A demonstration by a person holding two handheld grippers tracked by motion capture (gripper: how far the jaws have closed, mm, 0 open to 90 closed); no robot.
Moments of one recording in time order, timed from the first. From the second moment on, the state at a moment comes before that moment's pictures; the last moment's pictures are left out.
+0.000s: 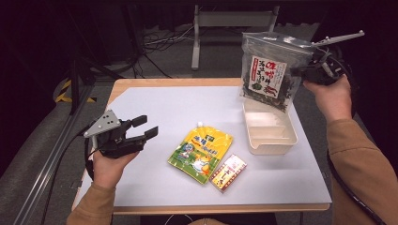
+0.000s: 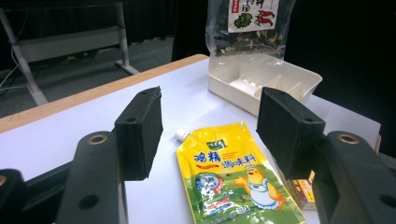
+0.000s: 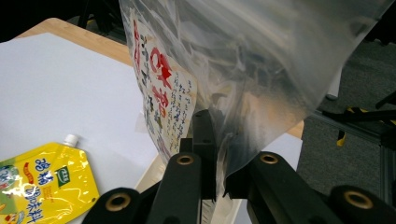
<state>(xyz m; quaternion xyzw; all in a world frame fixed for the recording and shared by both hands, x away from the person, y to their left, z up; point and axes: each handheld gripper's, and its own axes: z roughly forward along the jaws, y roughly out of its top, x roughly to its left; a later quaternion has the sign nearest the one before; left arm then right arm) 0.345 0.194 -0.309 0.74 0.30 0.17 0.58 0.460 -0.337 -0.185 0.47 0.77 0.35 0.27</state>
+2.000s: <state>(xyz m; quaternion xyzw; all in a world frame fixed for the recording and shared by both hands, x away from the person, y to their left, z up) 0.362 0.187 -0.332 0.76 0.32 0.16 0.54 0.478 -0.374 -0.261 0.53 0.74 0.33 0.24</state>
